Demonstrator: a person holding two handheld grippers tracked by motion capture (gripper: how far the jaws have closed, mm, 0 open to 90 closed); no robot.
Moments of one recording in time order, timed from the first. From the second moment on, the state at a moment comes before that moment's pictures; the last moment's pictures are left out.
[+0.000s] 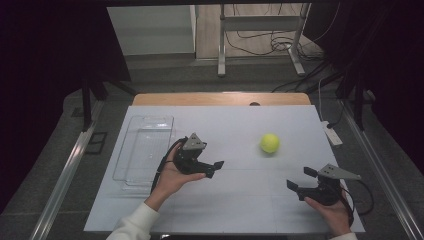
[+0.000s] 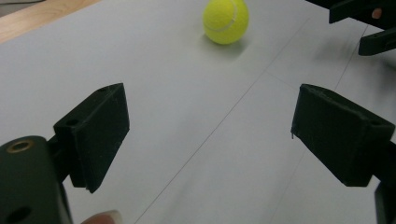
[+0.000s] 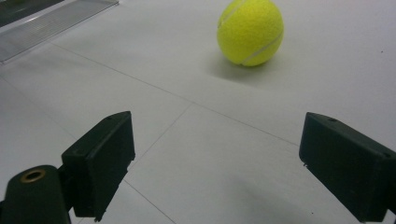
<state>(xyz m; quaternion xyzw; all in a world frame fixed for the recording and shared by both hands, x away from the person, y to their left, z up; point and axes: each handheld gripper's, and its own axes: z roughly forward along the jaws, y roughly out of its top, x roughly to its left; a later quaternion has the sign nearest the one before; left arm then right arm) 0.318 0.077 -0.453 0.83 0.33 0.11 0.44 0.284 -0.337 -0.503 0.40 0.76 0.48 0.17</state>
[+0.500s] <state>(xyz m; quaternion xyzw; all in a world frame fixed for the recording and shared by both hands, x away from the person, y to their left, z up) 0.327 0.062 -0.453 0.84 0.32 0.11 0.44 0.284 -0.337 -0.504 0.40 0.77 0.47 0.17</state>
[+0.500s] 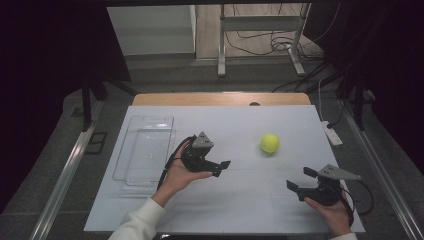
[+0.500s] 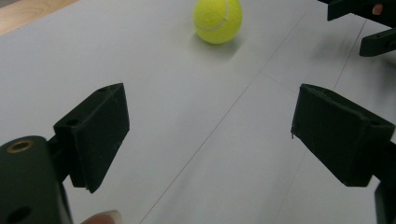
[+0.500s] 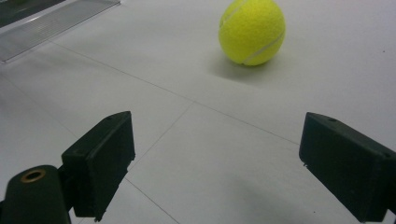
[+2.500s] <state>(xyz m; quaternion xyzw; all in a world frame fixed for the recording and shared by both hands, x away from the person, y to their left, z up) 0.376 0.020 -0.453 0.85 0.32 0.07 0.41 0.284 -0.335 -0.506 0.40 0.77 0.47 0.16</state>
